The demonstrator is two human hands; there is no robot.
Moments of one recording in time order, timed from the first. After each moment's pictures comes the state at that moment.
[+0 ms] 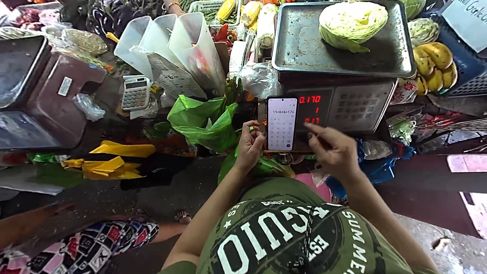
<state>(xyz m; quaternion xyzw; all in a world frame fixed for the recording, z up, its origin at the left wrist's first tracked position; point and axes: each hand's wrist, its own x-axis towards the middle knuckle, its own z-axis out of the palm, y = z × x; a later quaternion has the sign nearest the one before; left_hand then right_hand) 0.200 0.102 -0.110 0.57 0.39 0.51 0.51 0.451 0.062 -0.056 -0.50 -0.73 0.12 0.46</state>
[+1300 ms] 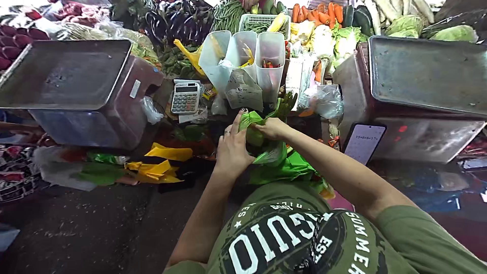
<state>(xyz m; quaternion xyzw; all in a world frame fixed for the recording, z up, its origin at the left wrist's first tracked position) -0.026 0.139 -0.007 0.71 0.69 0.06 0.14 0.127 0.241 -0.026 -0.57 -0.70 0.41 -0.05</state>
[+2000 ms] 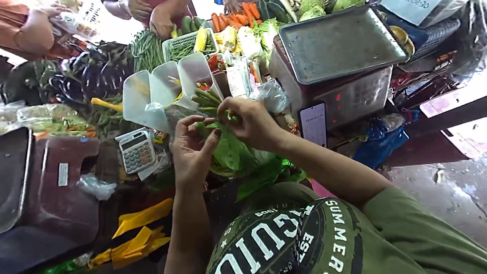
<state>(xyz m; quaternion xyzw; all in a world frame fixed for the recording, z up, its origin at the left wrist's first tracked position) 0.000 0.186 0.042 0.64 0.38 0.50 0.44 0.187 0.197 0.049 -0.43 -0.75 0.18 0.46</state>
